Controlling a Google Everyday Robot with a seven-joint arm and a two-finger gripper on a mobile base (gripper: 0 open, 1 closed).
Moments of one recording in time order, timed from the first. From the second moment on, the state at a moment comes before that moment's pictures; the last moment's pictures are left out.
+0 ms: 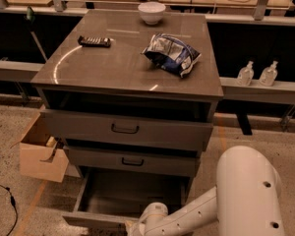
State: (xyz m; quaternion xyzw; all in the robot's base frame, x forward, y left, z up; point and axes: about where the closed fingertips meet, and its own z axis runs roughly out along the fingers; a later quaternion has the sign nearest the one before) arm 0.359 0.089 0.230 -0.68 0.69 0.20 0.15
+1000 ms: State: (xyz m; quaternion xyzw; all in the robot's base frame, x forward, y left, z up) arm 0.356 0.106 0.212 -0.69 0.67 0.22 0.12
